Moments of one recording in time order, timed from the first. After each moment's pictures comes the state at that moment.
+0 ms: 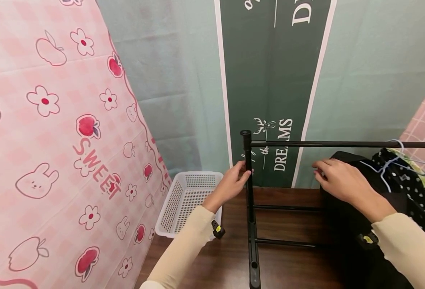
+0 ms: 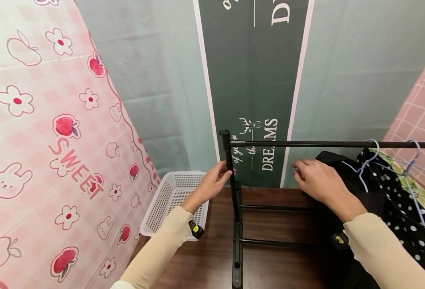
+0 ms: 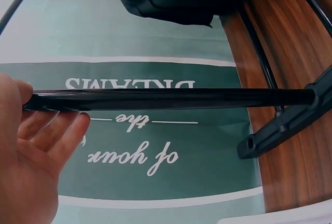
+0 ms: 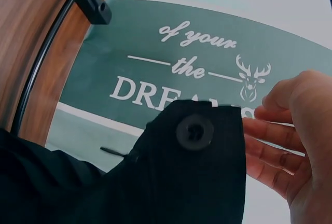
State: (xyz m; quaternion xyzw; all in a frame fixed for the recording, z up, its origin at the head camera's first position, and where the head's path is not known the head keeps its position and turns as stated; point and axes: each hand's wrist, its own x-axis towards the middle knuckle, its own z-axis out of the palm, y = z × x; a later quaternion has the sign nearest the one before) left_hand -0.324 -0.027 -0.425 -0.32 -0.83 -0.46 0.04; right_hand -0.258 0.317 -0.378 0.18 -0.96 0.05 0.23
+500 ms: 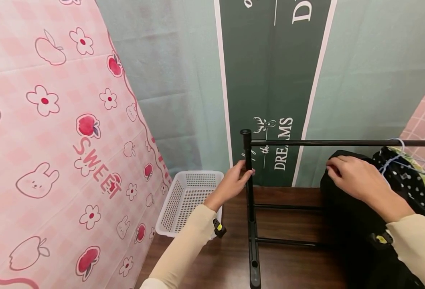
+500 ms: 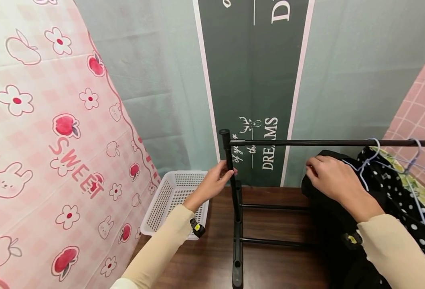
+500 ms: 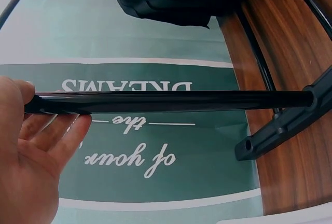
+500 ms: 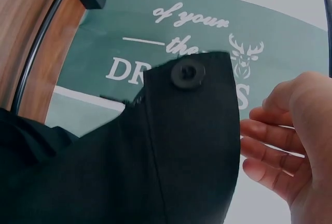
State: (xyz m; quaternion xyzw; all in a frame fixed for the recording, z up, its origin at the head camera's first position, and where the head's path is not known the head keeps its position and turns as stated) left_hand -0.322 -0.022 -0.423 -0.32 -0.82 -0.48 0.02; right_hand -0.253 0.344 -0.373 0.17 -0.95 0.05 0.27
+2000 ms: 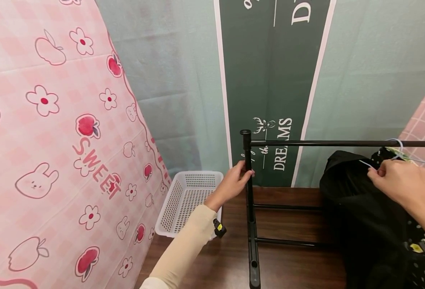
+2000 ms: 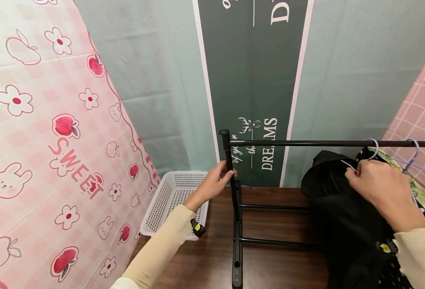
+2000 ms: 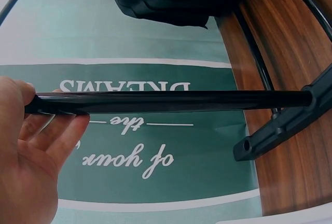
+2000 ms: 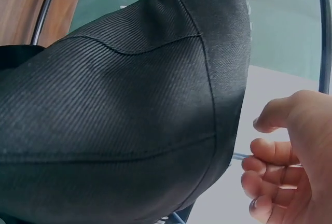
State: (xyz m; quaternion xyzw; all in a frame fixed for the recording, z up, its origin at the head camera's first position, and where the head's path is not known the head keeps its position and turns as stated) left_hand -0.325 -0.019 -0.425 -0.32 -0.82 -0.47 0.03; right_hand -0.218 0.414 -0.368 0.00 -0.96 0.05 0.26
